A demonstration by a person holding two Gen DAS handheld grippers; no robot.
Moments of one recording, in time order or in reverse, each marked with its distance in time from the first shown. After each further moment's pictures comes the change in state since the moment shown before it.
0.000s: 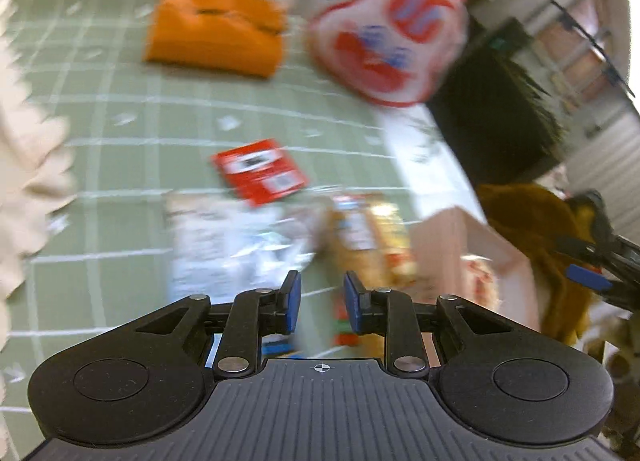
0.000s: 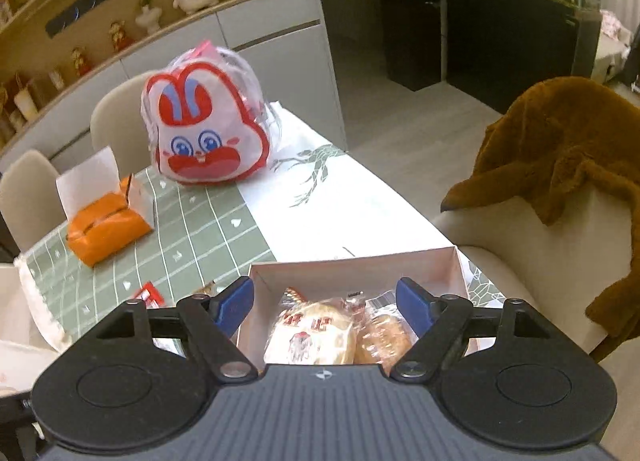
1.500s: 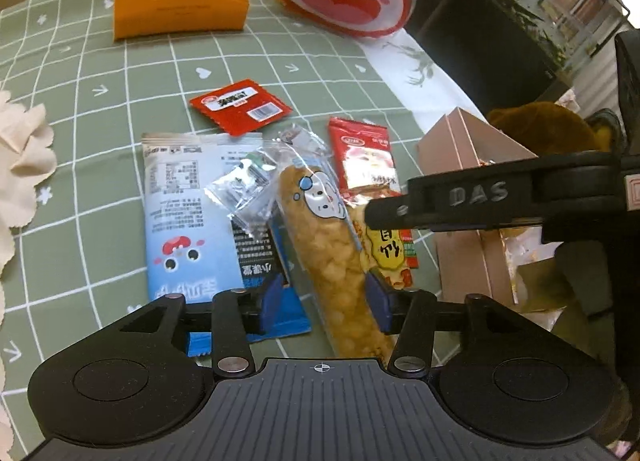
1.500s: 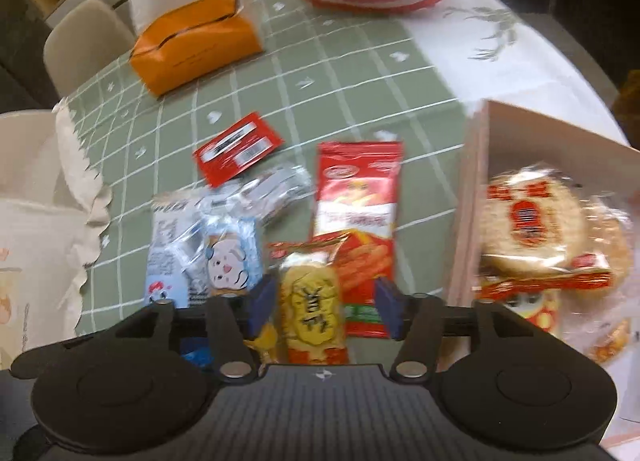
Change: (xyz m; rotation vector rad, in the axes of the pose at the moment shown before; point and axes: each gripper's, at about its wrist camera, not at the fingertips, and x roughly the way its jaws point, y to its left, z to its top) left arm 0.017 -0.026 -0.042 0.219 0.085 0.063; right arm 0.082 0.114 -0.061 -0.192 0.348 0.160
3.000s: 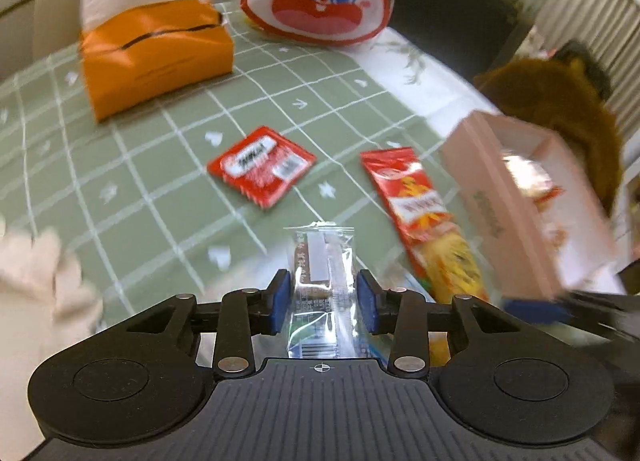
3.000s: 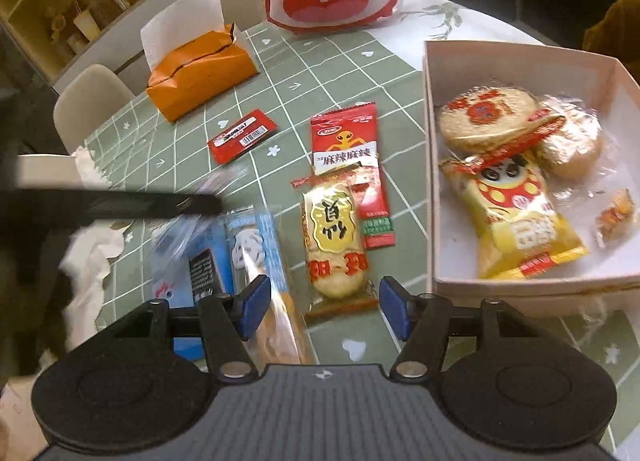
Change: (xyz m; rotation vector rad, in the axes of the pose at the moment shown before) left arm -0.007 0.043 0.046 0.230 0.030 -0.031; right arm -0.017 -0.002 -0.088 0.131 -0.192 0.046
